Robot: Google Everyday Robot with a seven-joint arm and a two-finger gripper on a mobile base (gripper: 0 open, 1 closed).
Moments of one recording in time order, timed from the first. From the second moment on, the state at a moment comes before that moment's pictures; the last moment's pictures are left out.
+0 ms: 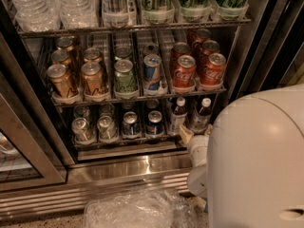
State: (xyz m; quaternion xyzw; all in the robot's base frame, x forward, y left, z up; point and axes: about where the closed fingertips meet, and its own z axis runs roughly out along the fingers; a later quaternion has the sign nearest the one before) arm 0.638 -0.182 0.599 0.01 0.79 -0.02 0.62
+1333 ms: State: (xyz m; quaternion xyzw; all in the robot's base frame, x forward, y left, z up) arm 0.674 -0.210 0.598 0.03 0.77 -0.05 0.63
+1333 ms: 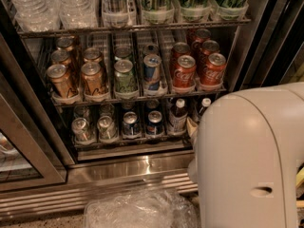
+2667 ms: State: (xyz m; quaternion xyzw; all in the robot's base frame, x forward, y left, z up) arm 0.687 -0.211 0.597 0.02 0.77 -0.06 0.64
